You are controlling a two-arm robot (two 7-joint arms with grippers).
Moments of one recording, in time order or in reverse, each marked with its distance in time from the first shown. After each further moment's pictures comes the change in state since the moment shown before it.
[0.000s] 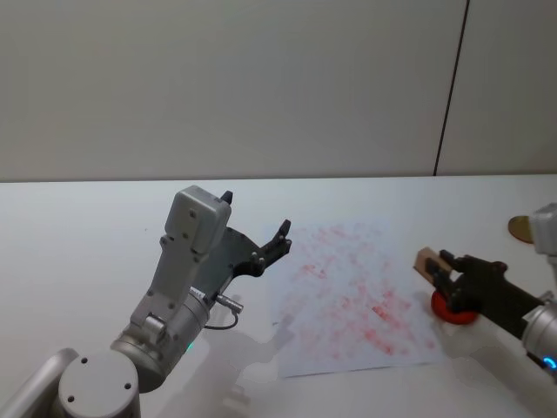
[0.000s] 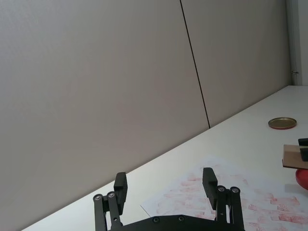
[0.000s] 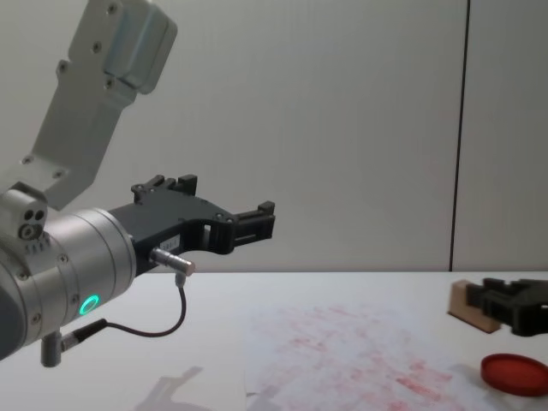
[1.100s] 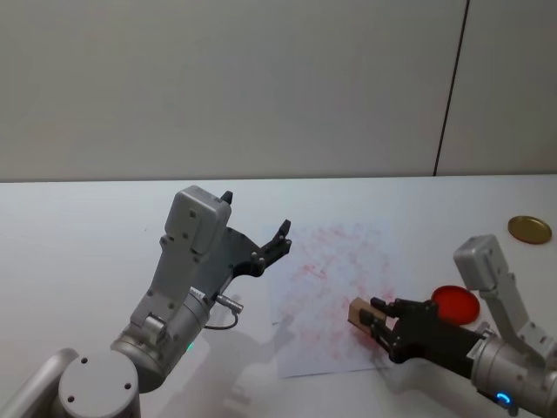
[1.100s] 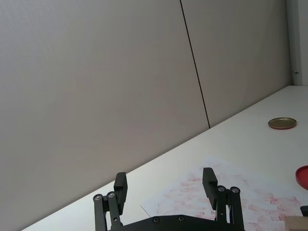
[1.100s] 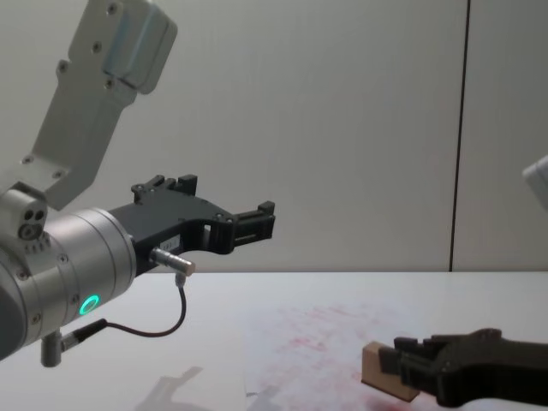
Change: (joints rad) left arm 0.000 0.000 0.000 0.000 0.000 0.000 0.000; right arm -0.011 -0.036 -0.090 -0.025 -0.064 0.066 0.146
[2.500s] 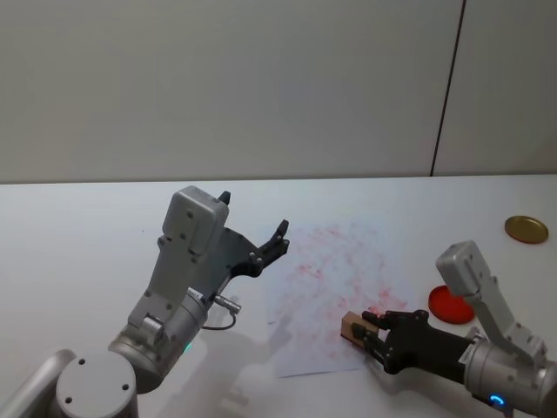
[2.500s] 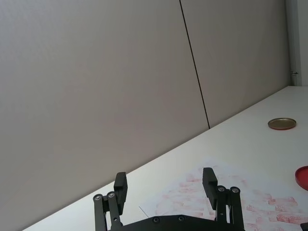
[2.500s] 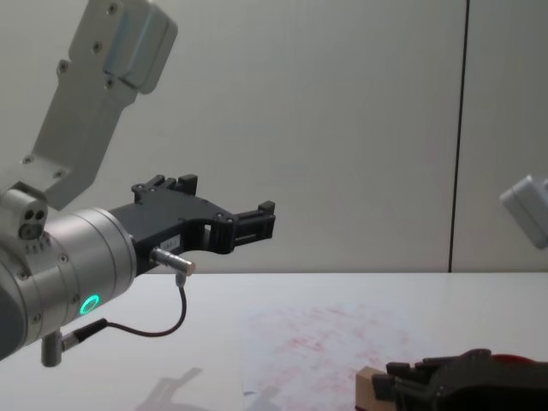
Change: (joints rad) left arm 0.000 0.000 0.000 0.000 0.000 0.000 0.000; right arm 0.033 -0.001 -0.023 0.050 -0.036 0.038 0.053
